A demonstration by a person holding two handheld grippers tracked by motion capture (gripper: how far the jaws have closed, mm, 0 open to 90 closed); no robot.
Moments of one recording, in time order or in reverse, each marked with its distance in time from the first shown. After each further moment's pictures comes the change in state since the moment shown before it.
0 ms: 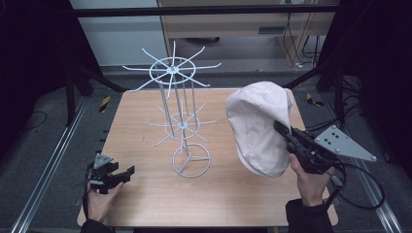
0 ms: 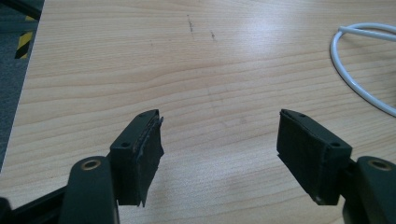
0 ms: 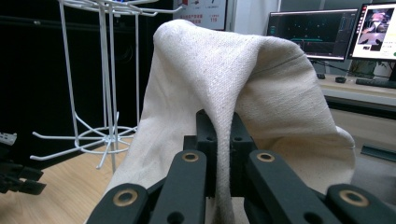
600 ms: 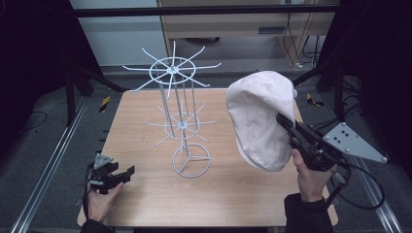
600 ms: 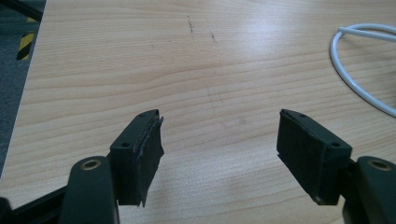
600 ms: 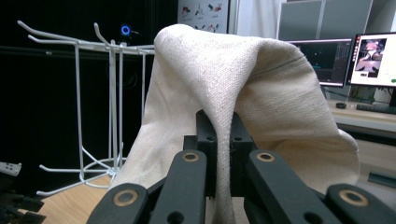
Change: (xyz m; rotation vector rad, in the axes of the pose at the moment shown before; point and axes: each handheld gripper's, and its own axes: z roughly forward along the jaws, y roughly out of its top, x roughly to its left) left arm -0.001 0.000 0.000 -0.002 0.002 0.003; right arm 0.001 0.017 -0.003 -0.113 0.013 0.003
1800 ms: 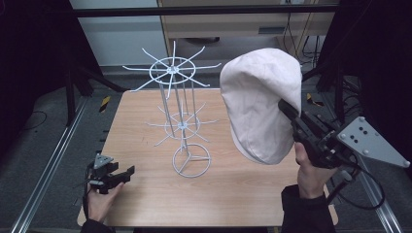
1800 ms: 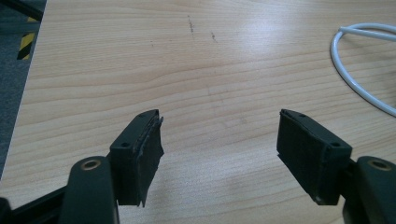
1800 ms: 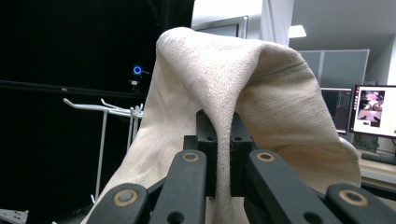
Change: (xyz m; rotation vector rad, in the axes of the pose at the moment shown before) left arm 0.000 0.000 -0.001 -0.002 0.002 -0.001; right arm 0.021 0.047 0.000 -0.160 0.027 -0.050
